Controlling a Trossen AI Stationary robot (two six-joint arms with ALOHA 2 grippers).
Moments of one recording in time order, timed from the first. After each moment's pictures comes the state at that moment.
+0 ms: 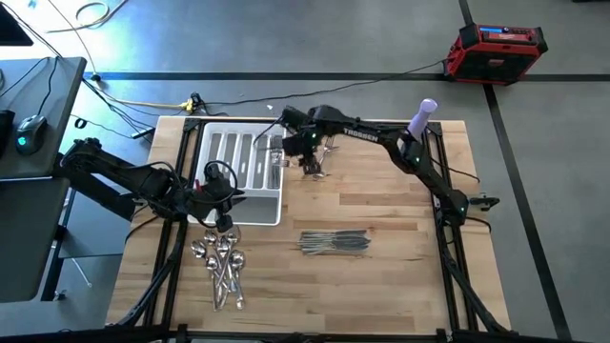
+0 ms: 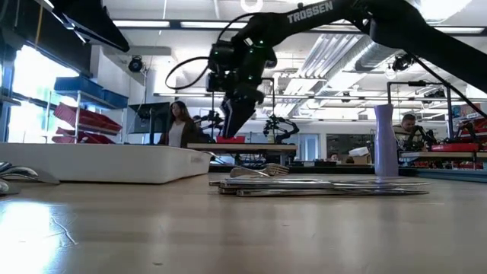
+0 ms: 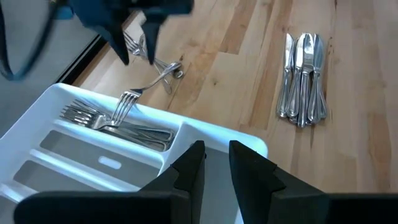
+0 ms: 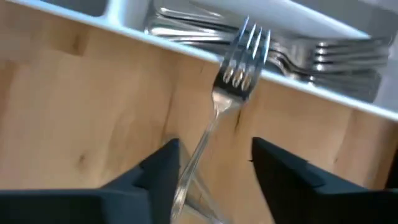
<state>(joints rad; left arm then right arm) -0.40 0.88 0.81 -0.75 -0.62 -0.44 -0.35 2.41 2.27 -1.12 -0.15 -0.65</state>
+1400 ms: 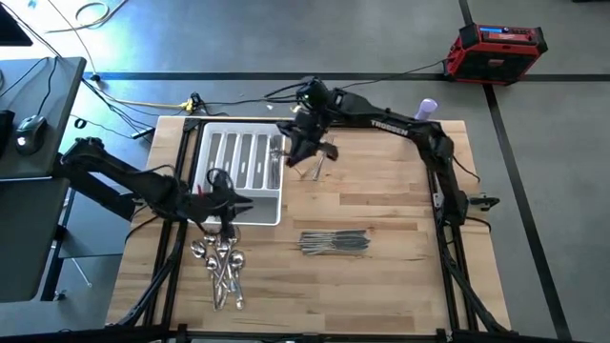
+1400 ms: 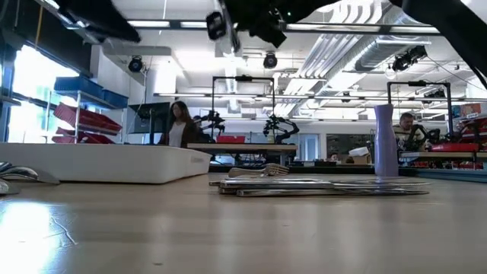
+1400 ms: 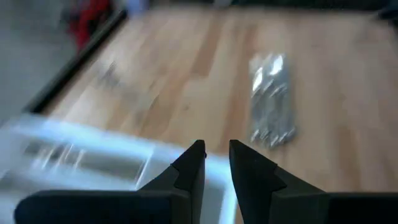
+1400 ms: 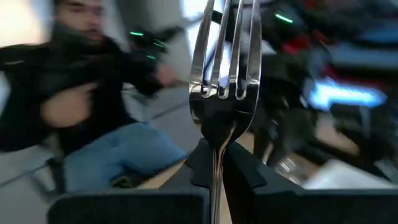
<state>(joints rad) -0.44 0.88 0.66 -0.30 -0.59 -0.21 -0.37 2.12 2.05 -0.53 -1.45 -0.48</state>
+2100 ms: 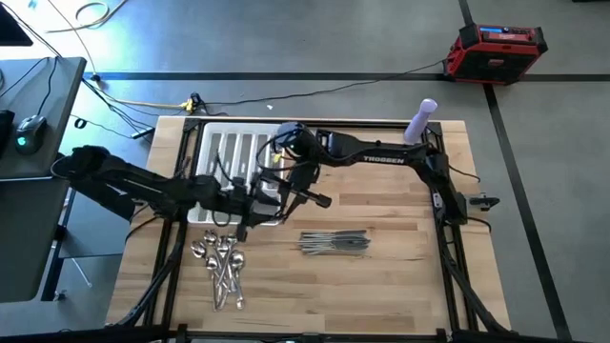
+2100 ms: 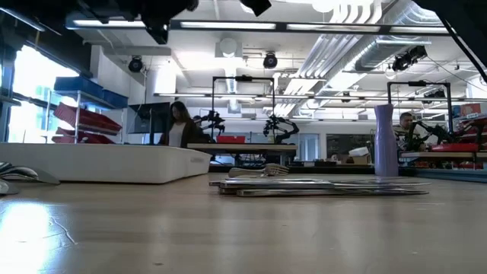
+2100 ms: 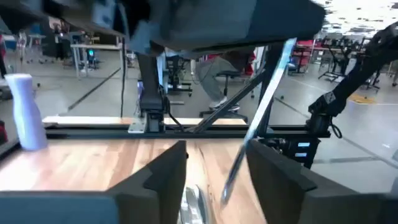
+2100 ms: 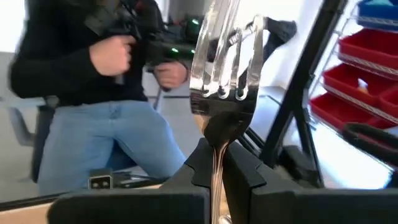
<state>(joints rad) -0.18 1.12 0.47 0.67 -0.03 -0.06 -0.10 2.12 2.05 -0.39 -1.28 -0.67</state>
